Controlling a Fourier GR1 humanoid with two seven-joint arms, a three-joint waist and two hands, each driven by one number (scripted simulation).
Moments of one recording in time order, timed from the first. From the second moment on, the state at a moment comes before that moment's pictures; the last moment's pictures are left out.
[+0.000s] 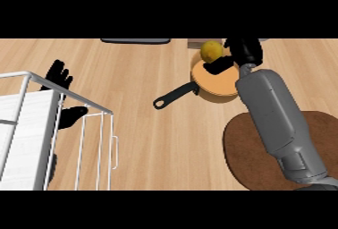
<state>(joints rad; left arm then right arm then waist) -0.22 0.21 0.08 -1.60 0.06 0.13 0.22 -0.93 -0.14 -0.03 -0.87 0.82 -0.13 0.12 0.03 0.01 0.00</state>
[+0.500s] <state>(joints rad) -0.21 0.20 0.08 -1.60 0.06 0.12 0.21 -1.00 -0.11 -0.23 -0.70 0.54 -0.04 -0.13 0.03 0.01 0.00</state>
